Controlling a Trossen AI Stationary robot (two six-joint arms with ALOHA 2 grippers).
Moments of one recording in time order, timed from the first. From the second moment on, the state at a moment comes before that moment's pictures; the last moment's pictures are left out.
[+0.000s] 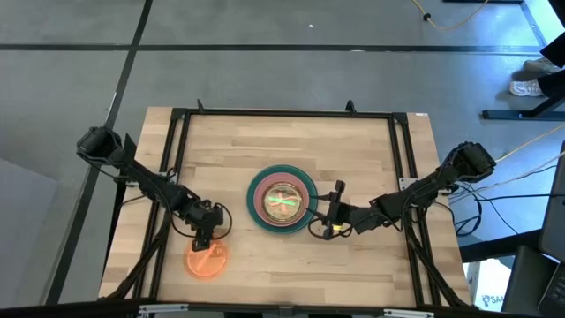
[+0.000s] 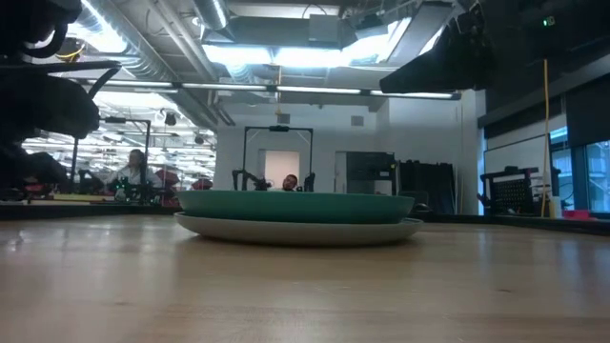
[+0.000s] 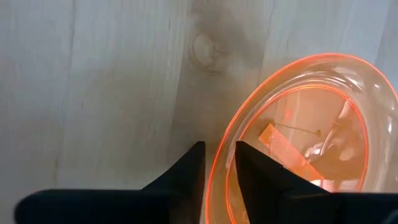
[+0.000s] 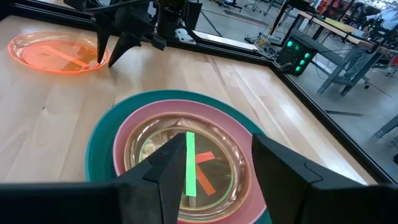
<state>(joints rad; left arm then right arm) -0.51 1.25 0.45 -0.35 0.13 -0.78 0.48 1.46 0.60 0.50 0.74 -0.03</state>
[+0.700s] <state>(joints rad) -0.47 1.26 0.52 -0.29 0.03 -0.60 0.48 1.46 0.60 0.50 0.74 -0.03</state>
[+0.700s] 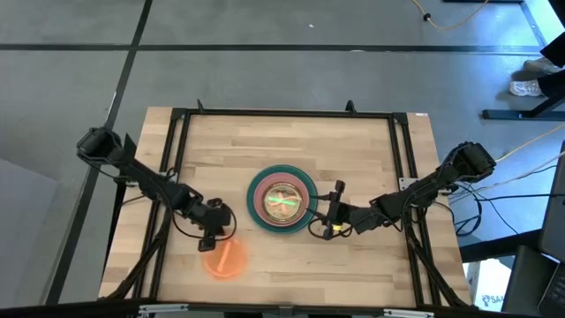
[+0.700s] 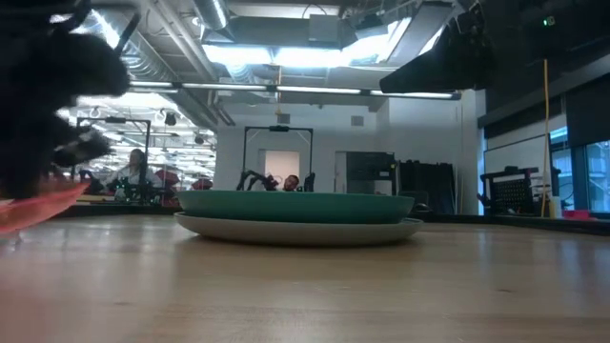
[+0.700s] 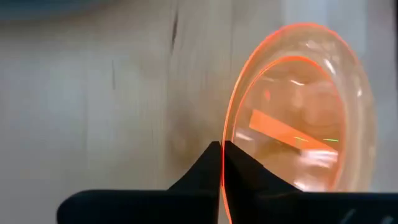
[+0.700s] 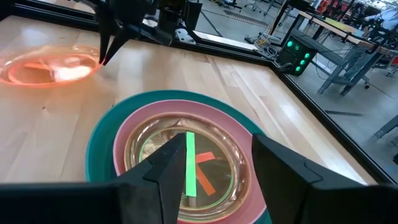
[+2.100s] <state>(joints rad) -0.14 1.43 0.69 0.14 -0.44 -0.20 0.48 1.46 0.60 0.47 0.74 -0.03</state>
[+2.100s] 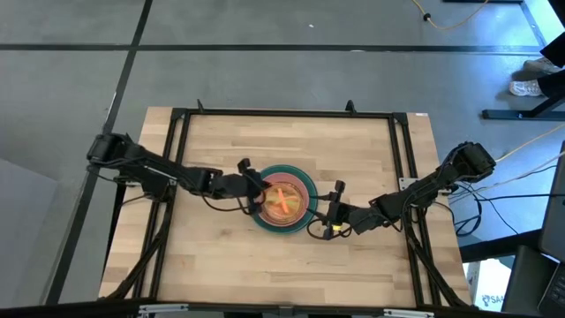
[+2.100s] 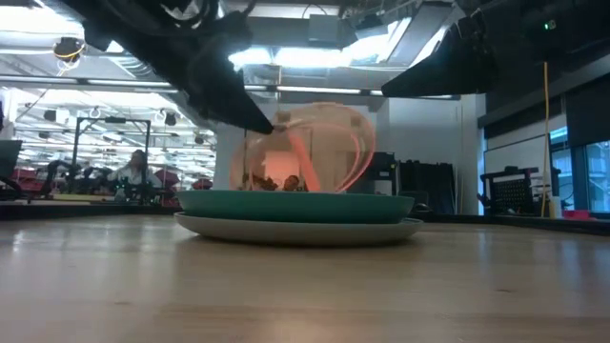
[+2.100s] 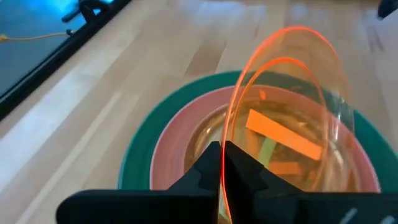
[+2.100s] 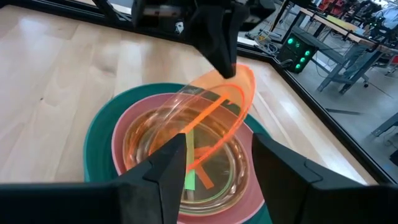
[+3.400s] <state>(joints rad) -0.24 1.24 0.62 0.09 -0.35 -0.02 0.48 1.46 0.60 0.47 0.74 0.00</state>
